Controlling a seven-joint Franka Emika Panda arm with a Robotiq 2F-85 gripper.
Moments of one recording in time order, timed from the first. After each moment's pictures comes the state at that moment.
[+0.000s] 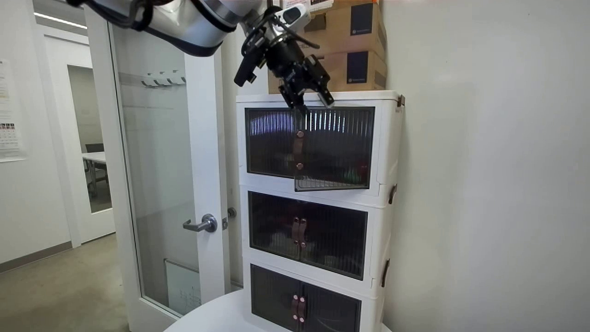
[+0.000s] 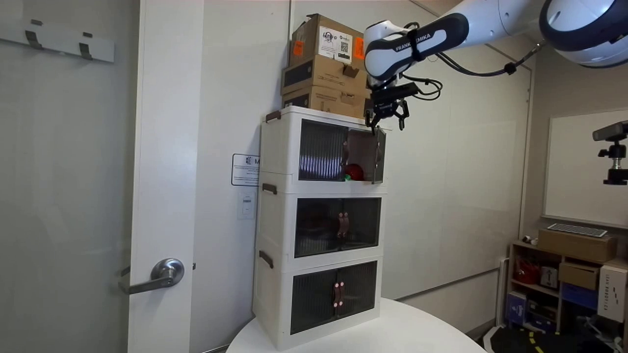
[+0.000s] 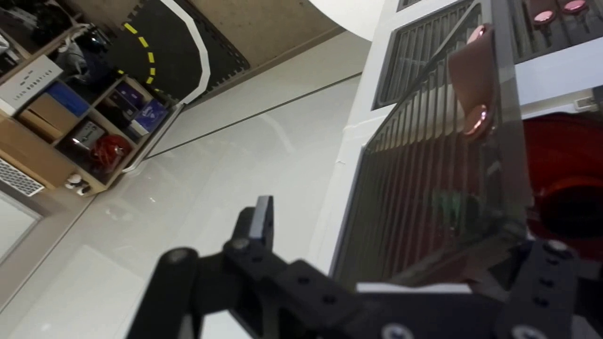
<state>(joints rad) 0.05 0.56 -0.13 -0.96 -0.51 1.81 0.62</state>
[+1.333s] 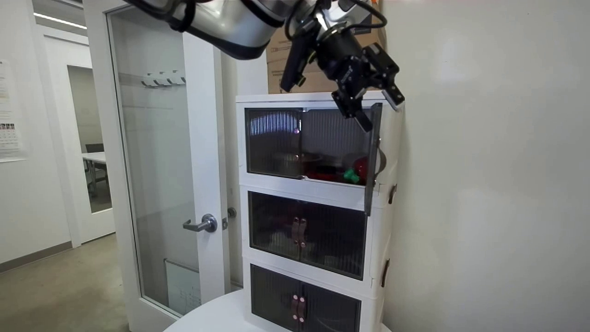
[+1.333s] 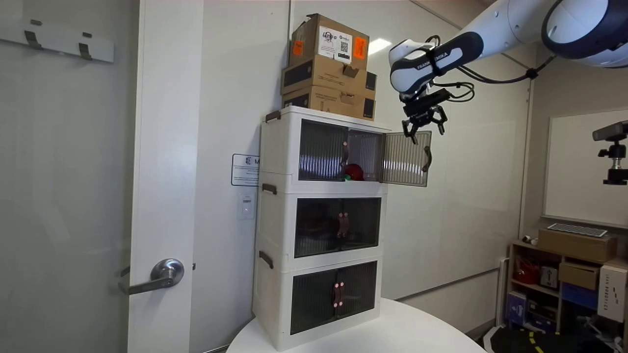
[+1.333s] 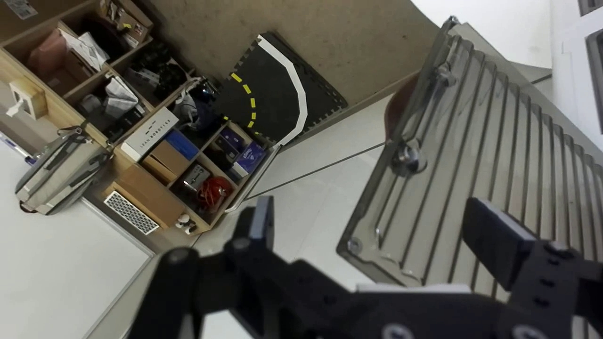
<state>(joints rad) -0.08 0.55 -0.17 -1.01 -0.57 1.72 0.60</state>
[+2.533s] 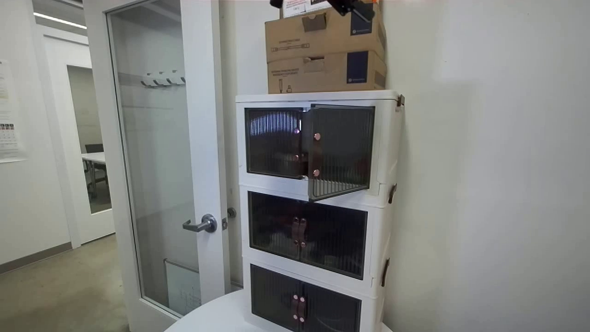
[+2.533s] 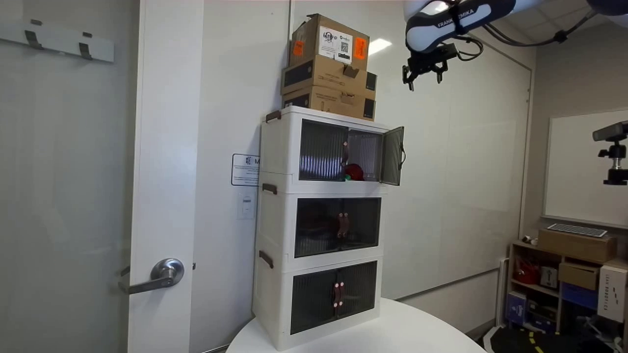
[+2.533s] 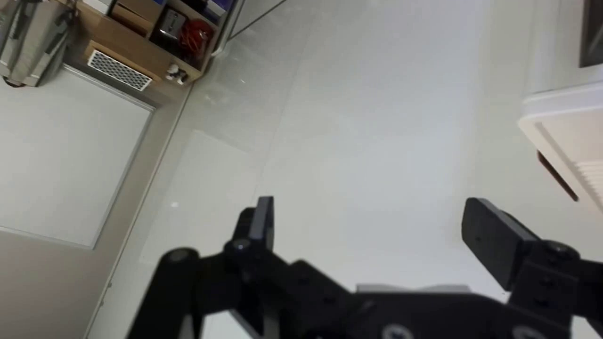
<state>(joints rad) -0.04 0.35 -0.17 -1.02 -0.76 1.98 0.70</state>
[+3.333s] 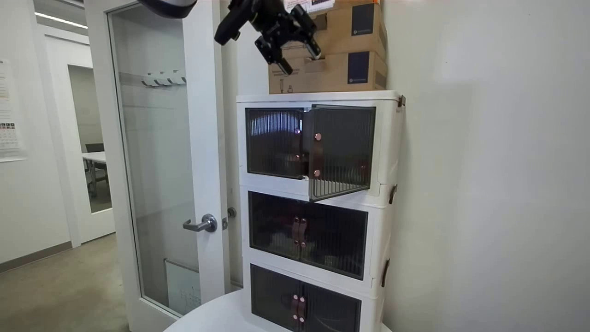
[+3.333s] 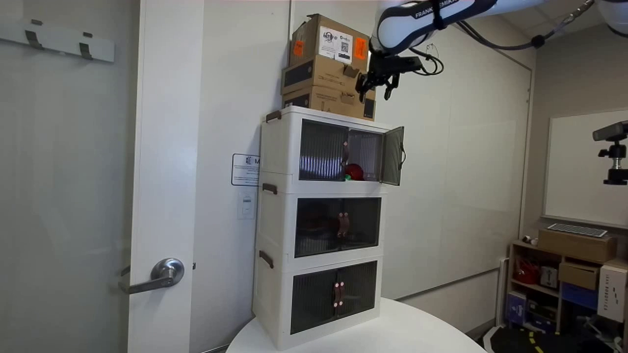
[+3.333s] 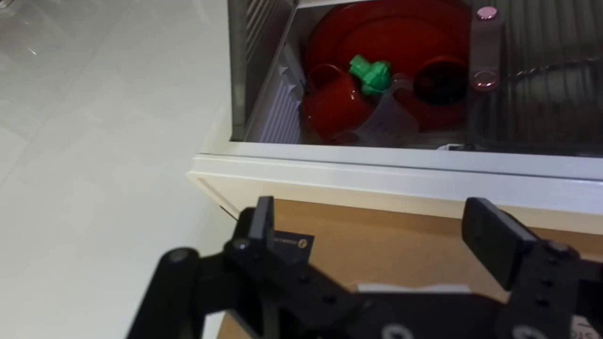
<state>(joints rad) -0.03 0.37 0.04 -1.13 -0.57 2.14 0.44</state>
